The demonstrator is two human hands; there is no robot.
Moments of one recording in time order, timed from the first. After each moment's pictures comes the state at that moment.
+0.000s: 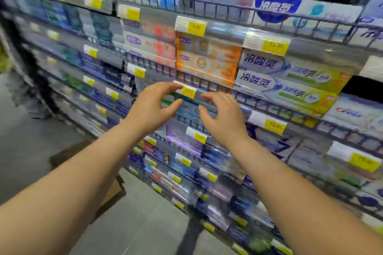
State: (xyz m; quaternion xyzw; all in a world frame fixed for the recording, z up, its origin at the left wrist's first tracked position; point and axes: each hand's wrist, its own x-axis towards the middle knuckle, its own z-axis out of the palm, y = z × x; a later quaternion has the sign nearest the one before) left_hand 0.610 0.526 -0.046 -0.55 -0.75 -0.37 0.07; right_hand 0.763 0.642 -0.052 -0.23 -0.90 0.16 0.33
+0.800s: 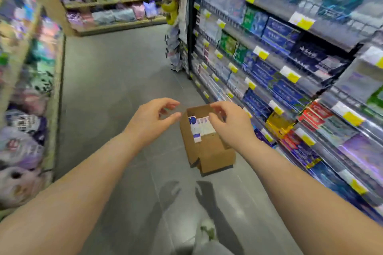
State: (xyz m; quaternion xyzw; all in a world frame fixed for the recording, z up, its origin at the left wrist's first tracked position) left_hand 0.333 0.031 -0.157 -0.25 -0.89 -0.38 -0.01; right_hand 0.400 0.244 -0.158 -0.05 -0.94 0.32 0.12
